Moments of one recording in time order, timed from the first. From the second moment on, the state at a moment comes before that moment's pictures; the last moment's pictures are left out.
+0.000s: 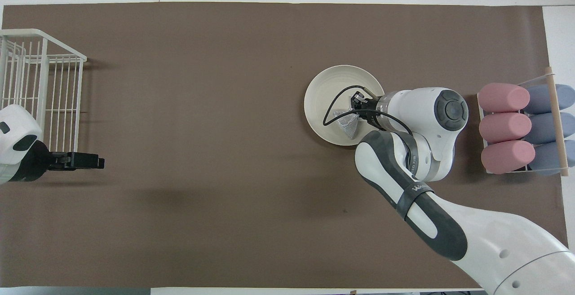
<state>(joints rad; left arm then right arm) 0.02 -0.26 0.01 -2.21 -0.17 1.90 0.15 0.37 0.32 0.02 -2.09 0.37 2.65 0.84</state>
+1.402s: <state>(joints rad) -0.05 -0.26 -0.01 -2.21 -0.58 1.90 0.00 0.58 0.26 0.00 -1.22 0.09 1.48 1.64</state>
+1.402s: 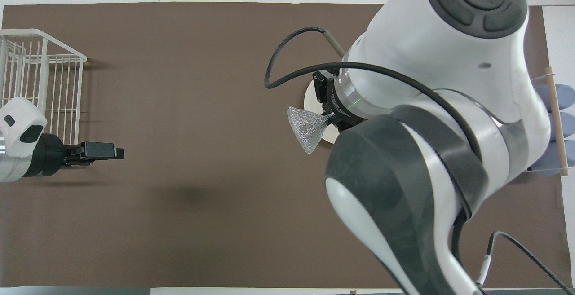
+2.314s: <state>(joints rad) -0.21 -0.32 -0.01 -2.29 -1.29 1.85 0.00 0.65 0.27 0.00 -1.20 0.07 1.50 1.73</state>
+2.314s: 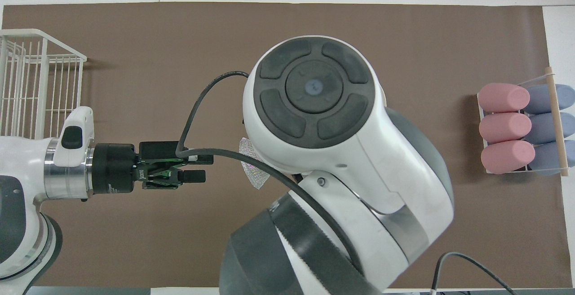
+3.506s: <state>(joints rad) -0.48 -0.35 0.00 -2.32 -1.48 2.15 -0.12 0.65 0.28 0.00 -1.20 0.07 1.50 1.73</state>
